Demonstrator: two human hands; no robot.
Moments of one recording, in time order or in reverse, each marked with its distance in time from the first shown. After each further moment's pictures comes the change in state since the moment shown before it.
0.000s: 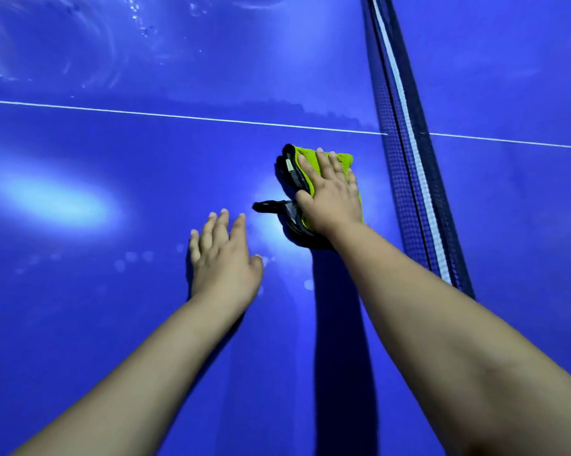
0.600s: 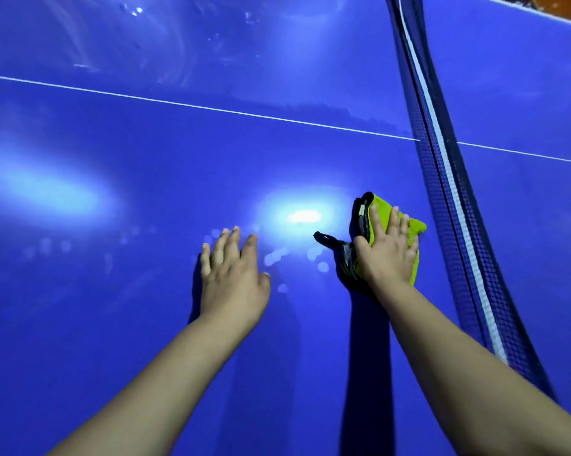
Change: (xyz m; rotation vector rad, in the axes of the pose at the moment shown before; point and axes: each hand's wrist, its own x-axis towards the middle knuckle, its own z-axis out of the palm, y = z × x) left_hand -0.062 -0.099 -0.042 0.005 -0.043 0.052; right_hand -0.119 -0.039 0.015 -0.042 0.026 0.410
